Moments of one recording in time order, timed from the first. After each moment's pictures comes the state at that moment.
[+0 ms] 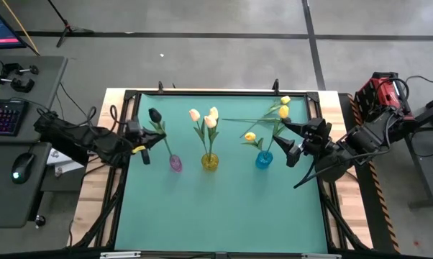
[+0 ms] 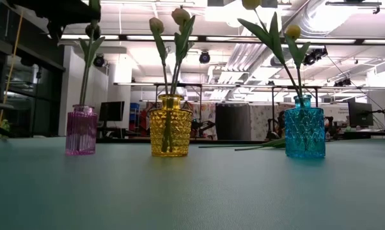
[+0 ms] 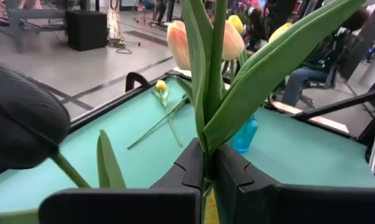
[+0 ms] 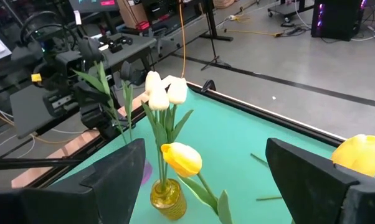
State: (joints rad) left arm -0.37 0.50 0.54 -0.27 -0.74 -0.36; right arm 0.65 1.19 1.50 -1.16 1.13 1.10
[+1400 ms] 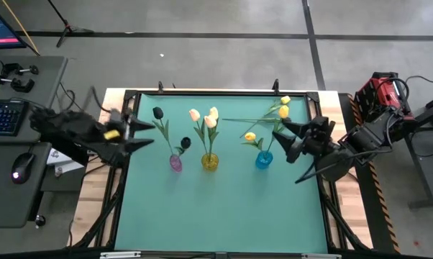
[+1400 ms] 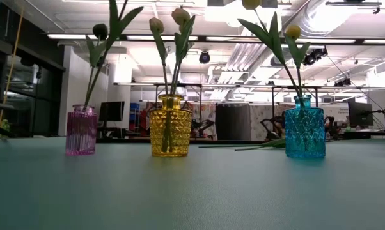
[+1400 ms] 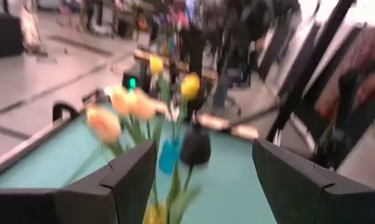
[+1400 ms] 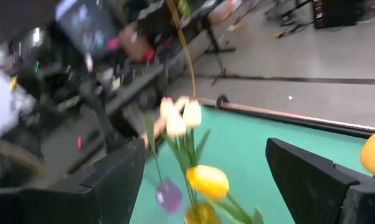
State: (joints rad) left arm -0.37 0.55 0.89 -0.45 -0.47 -0.30; right arm 0.65 1.19 1.50 -1.04 1.19 1.19
